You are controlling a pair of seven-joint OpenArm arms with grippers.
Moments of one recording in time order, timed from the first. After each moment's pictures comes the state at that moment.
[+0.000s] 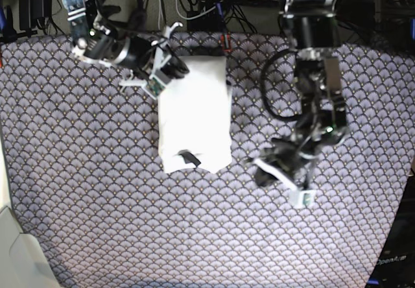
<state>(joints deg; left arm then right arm) -9.3 -0.7 -9.0 90.1 -24.9 -15.1 50.3 -19.6 12.2 -7.0 106.9 16.6 39.6 -42.4</state>
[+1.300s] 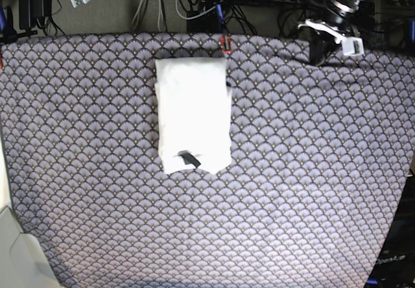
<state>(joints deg) 33.2 -17.6 -3.5 75.0 -26.9 -19.5 -14.3 -39.8 9.9 23.3 70.5 -1.2 39.5 -7.7</state>
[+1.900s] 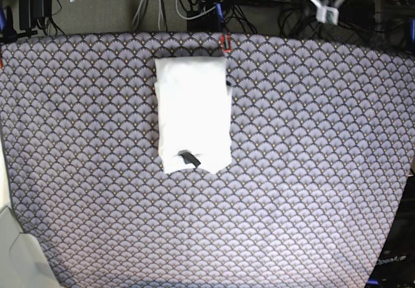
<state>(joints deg) 46.0 -13.7 -5.7 88.3 -18.3 -14.6 10.2 -40.0 10.5 23.0 66.6 -1.5 39.5 -2.7</state>
